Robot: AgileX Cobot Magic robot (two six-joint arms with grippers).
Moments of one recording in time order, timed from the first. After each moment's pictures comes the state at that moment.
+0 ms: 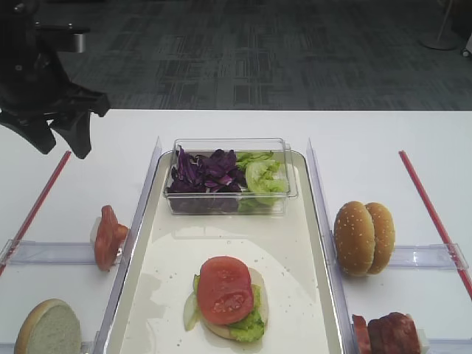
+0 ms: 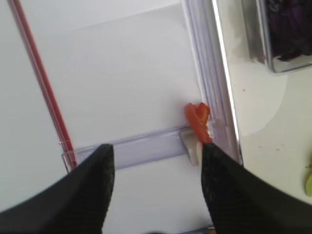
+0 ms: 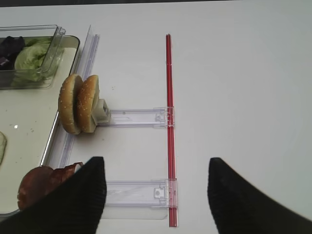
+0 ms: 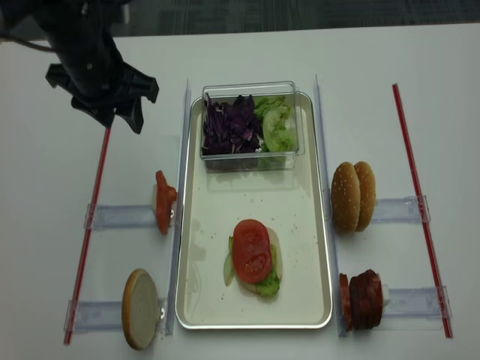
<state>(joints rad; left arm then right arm) -0.16 1.76 -1.48 -0.03 1.22 0.01 -0.03 -0.02 -0.48 0.10 1.13 -0.02</state>
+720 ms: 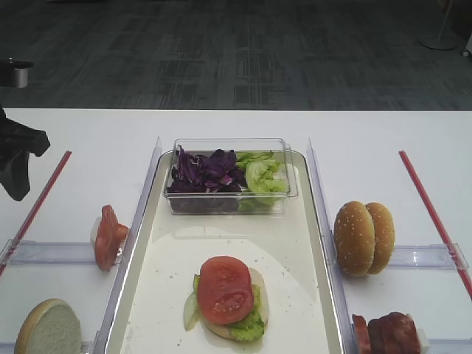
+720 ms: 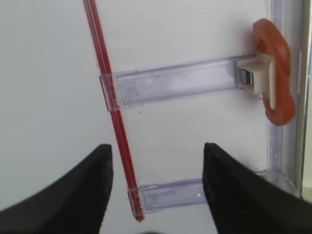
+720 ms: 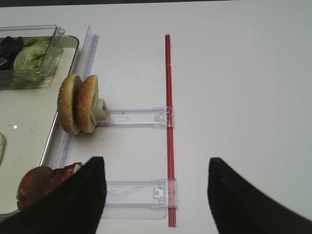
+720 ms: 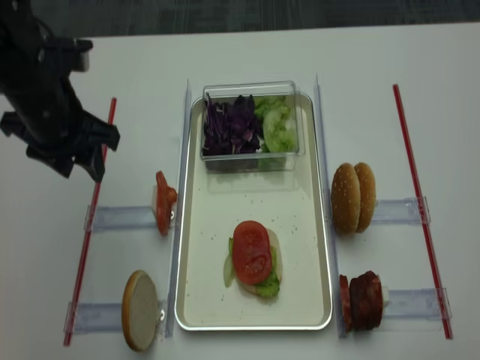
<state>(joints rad) -0.05 1.61 -1.24 0.02 1.22 0.05 -0.03 -0.02 -0.48 0.10 1.13 -0.02</state>
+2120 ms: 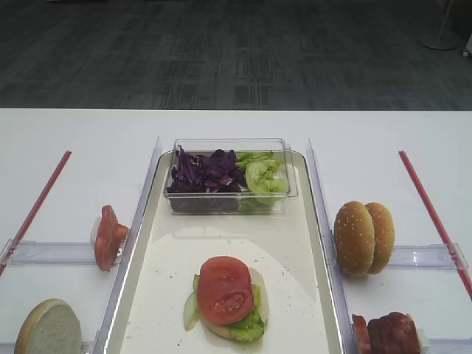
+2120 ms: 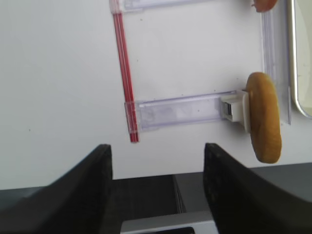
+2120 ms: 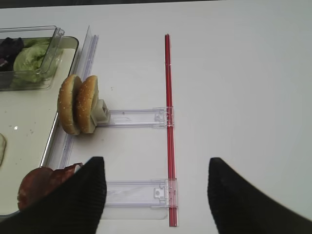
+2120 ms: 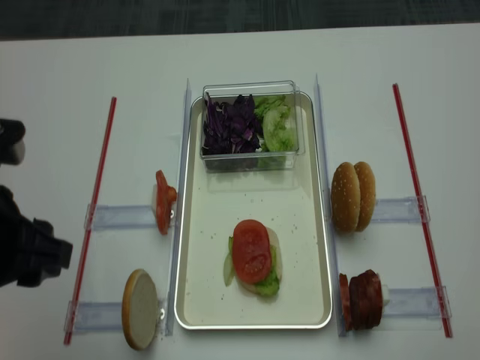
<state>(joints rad) -0.01 0.97 -0.79 0.02 1.23 0.05 -0.03 -0.02 -0.48 0.09 1.13 -0.01</state>
